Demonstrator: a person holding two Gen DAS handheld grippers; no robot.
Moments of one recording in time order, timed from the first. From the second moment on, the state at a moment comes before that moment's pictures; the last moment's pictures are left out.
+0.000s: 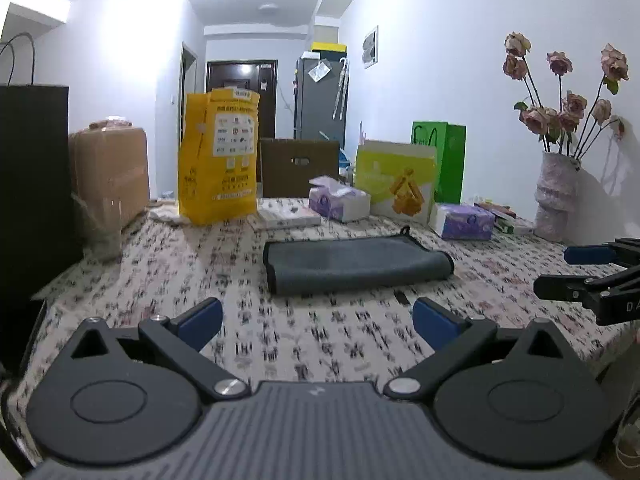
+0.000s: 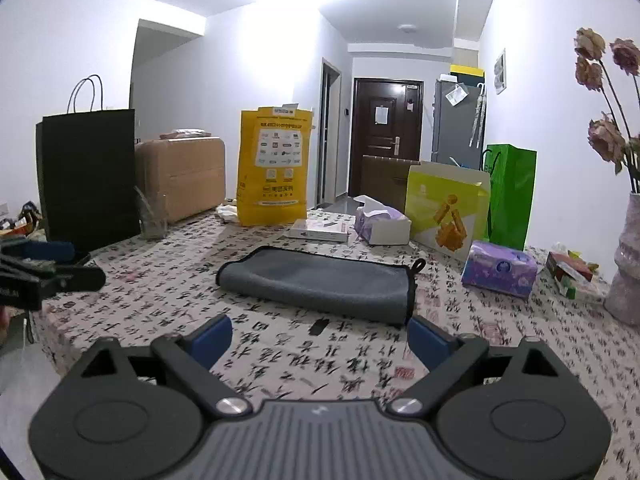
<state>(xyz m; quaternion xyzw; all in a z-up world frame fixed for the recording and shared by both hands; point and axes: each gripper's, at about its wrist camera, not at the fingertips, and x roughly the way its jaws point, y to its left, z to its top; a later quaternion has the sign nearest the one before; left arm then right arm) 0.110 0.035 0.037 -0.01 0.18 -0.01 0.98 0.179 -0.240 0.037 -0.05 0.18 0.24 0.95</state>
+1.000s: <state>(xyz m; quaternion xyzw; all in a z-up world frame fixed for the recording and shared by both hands) 0.025 0.009 0.016 0.02 0.12 0.02 0.99 0.071 -0.221 -0.008 -0.03 0.17 0.19 0.97</state>
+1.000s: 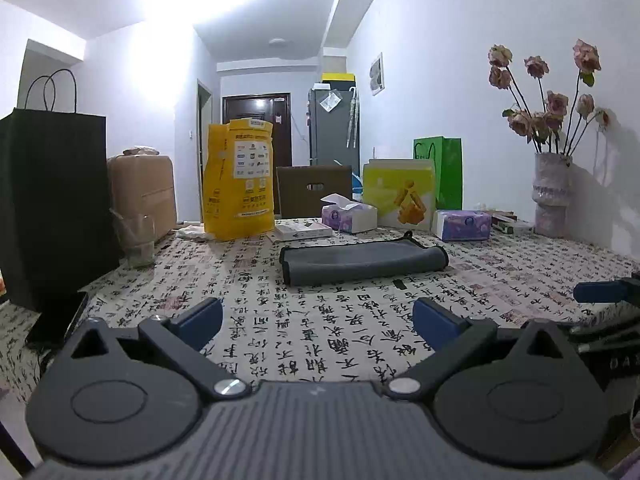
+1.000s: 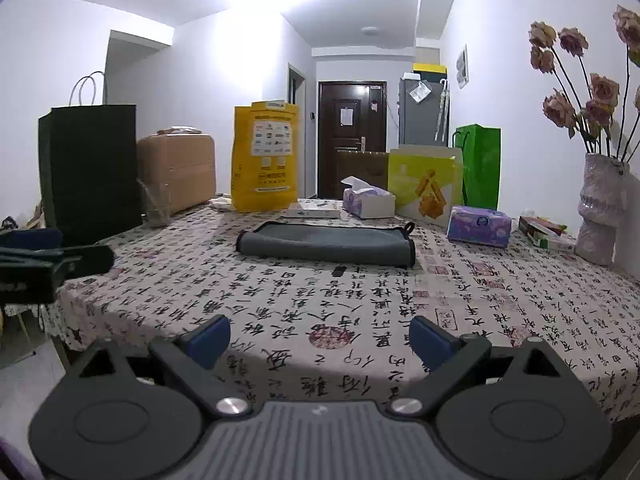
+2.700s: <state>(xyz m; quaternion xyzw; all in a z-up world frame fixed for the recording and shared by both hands) -0.006 0.011 0.001 0.00 0.15 0.01 0.99 0.034 -0.242 -0.013 -0.01 0.16 0.20 0.97</state>
